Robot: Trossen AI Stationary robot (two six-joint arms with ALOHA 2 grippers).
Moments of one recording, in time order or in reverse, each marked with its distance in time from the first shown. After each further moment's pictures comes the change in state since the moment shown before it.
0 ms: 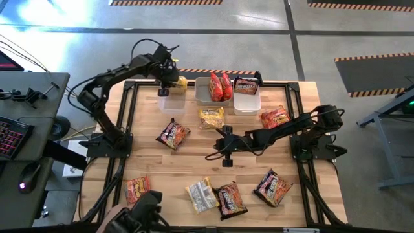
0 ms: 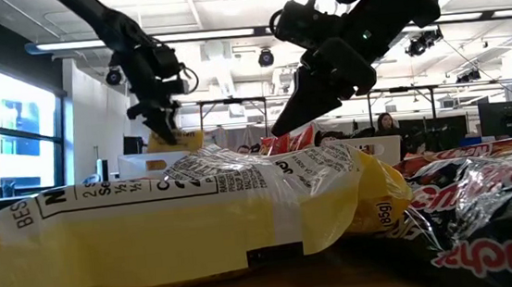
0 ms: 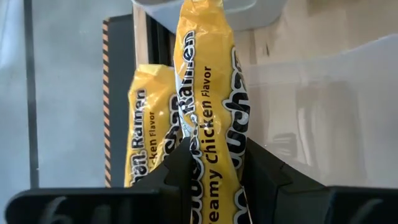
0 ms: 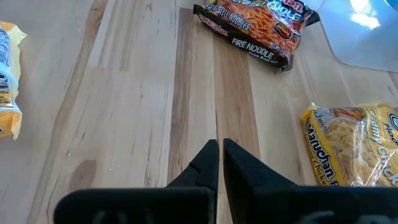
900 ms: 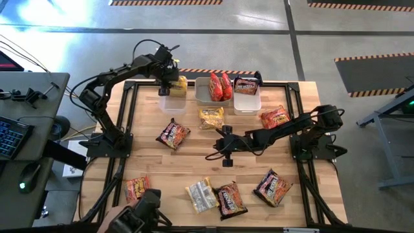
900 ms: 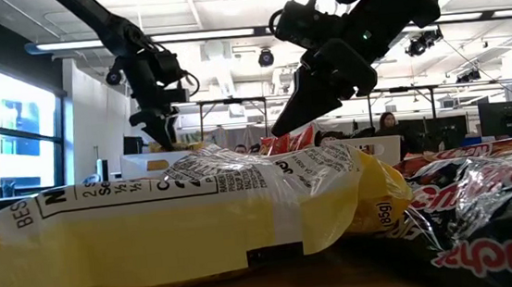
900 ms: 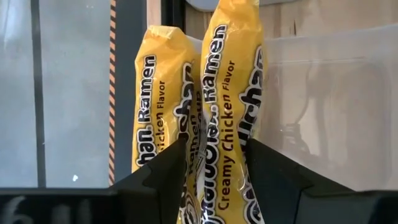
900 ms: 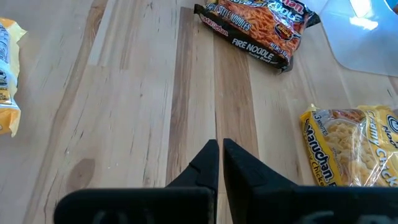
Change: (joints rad) left arm 0.005 0.030 0.000 0.020 -0.087 -0.045; right arm 0.000 0.000 0.000 0.001 0.000 -0.016
